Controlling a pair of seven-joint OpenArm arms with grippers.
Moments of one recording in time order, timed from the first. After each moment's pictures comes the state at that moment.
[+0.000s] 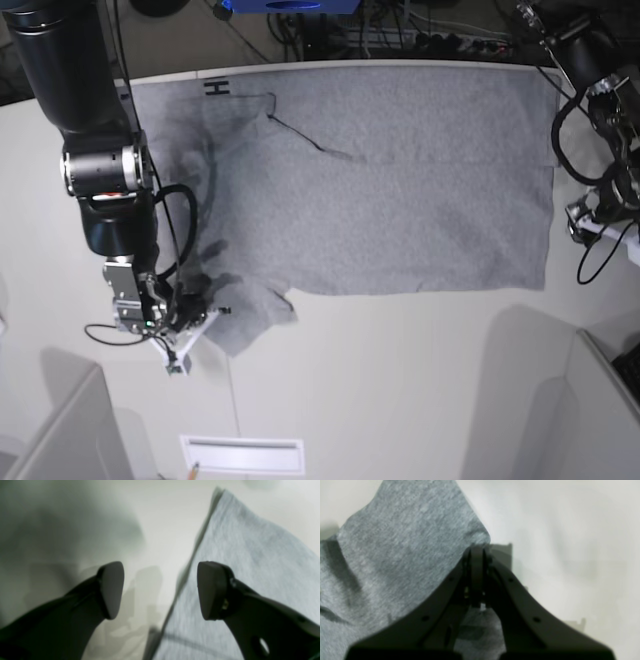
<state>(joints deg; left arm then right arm) -2.9 -24.4 -34.9 81.8 -26.8 -7.4 63.5 43.7 7.9 -10.2 21.7 11.1 12.9 -33.0</state>
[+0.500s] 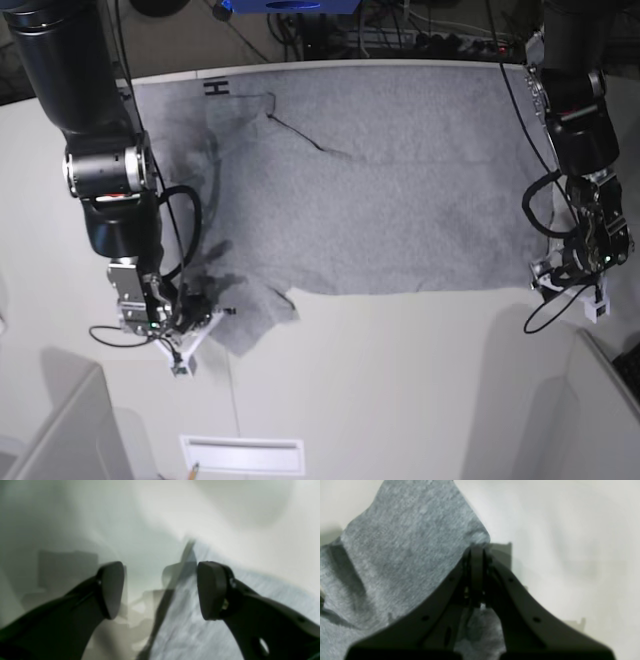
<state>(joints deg) -23.0 -24.9 -17.6 51.1 -20.9 -7.2 46.0 44.1 7.1 -10.2 21.6 11.1 12.9 -33.2</state>
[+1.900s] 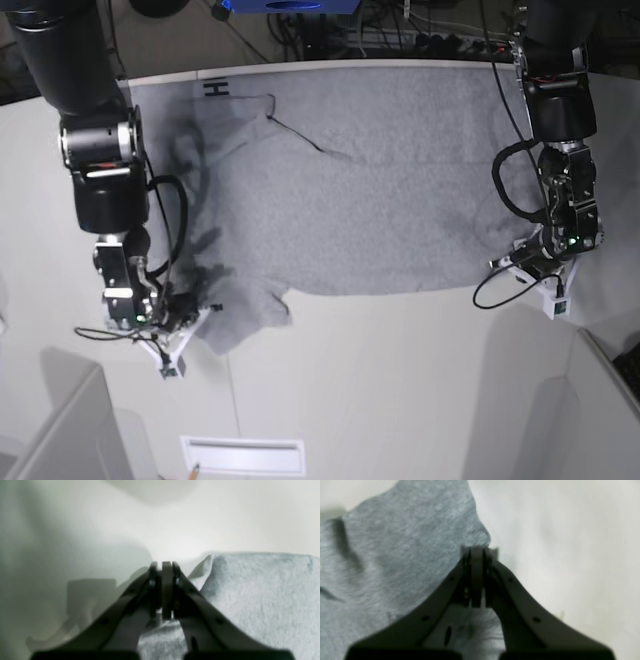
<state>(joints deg) -13.8 -21.9 -10.4 67.2 -21.3 -7.4 47.2 36.9 10.6 -10.1 41.7 10.6 12.8 -41.6</state>
